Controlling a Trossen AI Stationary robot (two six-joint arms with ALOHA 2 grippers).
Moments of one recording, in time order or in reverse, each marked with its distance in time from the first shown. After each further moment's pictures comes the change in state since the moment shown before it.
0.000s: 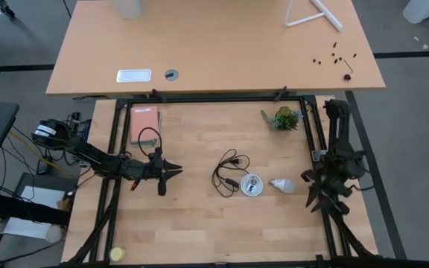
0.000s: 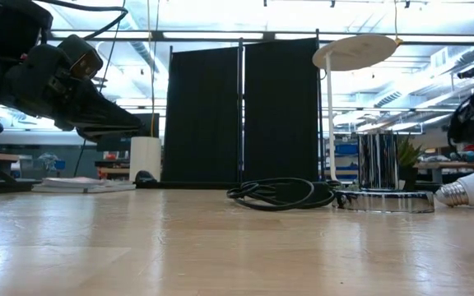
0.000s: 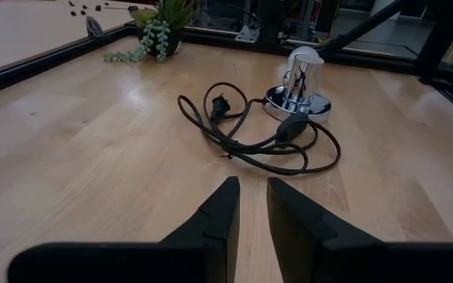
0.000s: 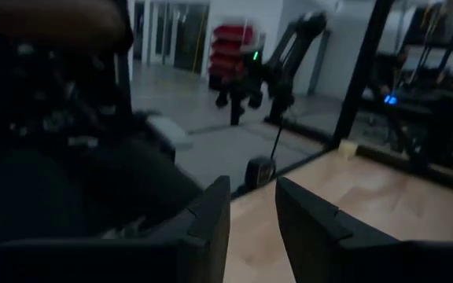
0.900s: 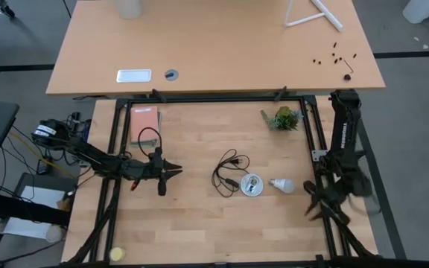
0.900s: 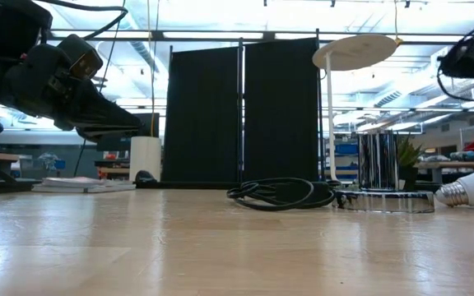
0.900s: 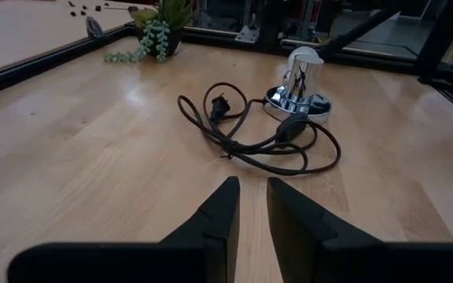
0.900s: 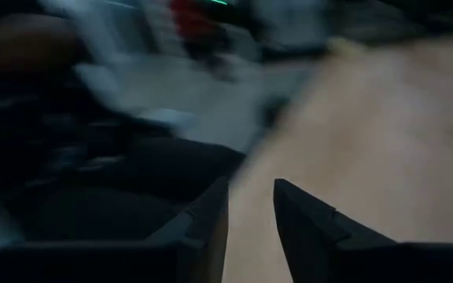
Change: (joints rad) left arm 0.000 0.000 0.000 0.001 0.000 0.000; right arm 0.175 0.558 0.093 0.167 0.294 0.698
